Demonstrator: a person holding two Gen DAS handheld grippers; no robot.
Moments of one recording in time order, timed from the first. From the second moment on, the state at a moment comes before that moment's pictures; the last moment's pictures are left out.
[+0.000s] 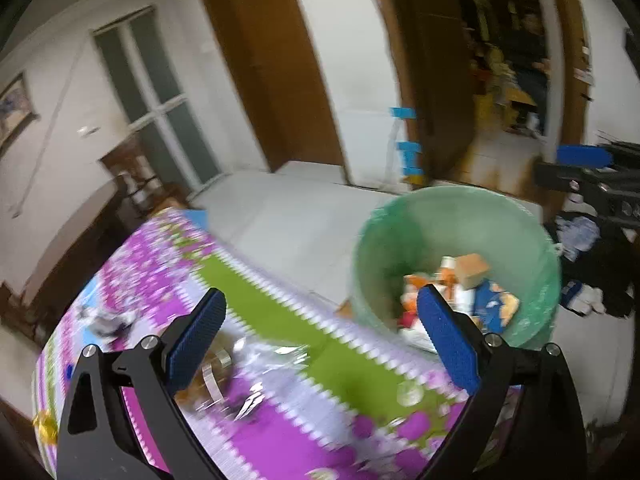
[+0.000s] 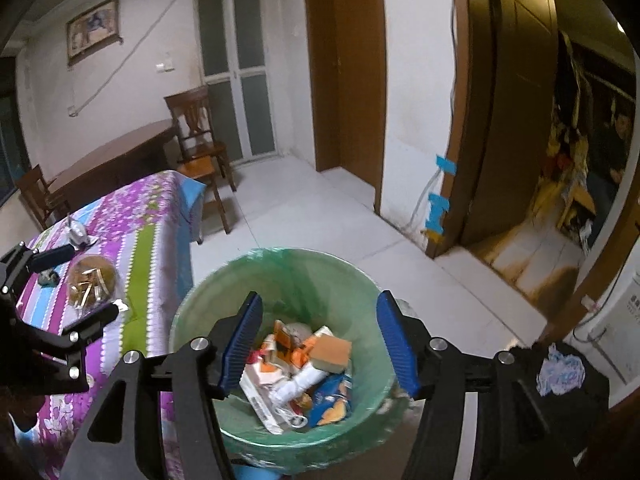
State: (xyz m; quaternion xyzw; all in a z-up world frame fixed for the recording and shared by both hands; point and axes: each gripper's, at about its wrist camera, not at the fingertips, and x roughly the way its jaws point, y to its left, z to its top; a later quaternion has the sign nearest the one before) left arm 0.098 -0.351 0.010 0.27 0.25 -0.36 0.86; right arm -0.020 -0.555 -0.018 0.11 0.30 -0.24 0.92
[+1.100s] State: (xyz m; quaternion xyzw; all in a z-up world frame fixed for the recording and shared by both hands) left arm 0.161 -0.148 0.002 0.17 0.29 -0.12 0.93; right arm 0.073 -0.357 -0.002 0.02 0.24 -0.11 0.97
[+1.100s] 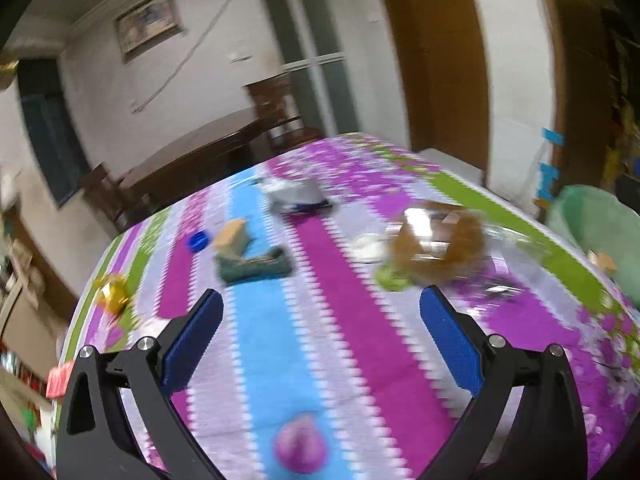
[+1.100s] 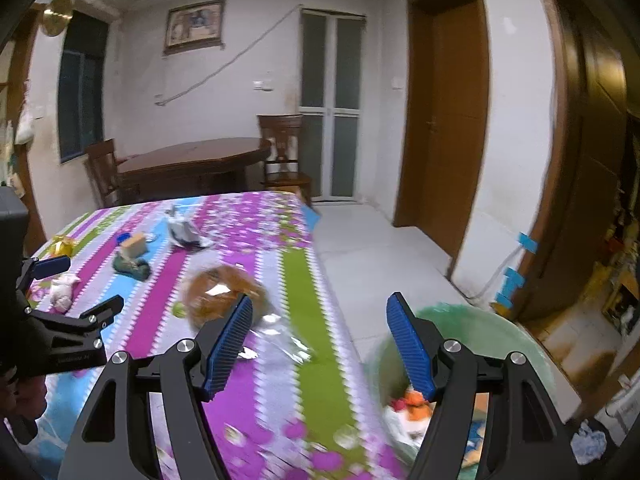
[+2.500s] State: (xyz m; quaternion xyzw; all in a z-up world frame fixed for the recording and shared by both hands) left arm 0.225 0.094 0.041 -0.13 0.26 0.20 0.94; right arm 0.410 -0.180 -0.057 -0.11 0.47 0.15 0.86
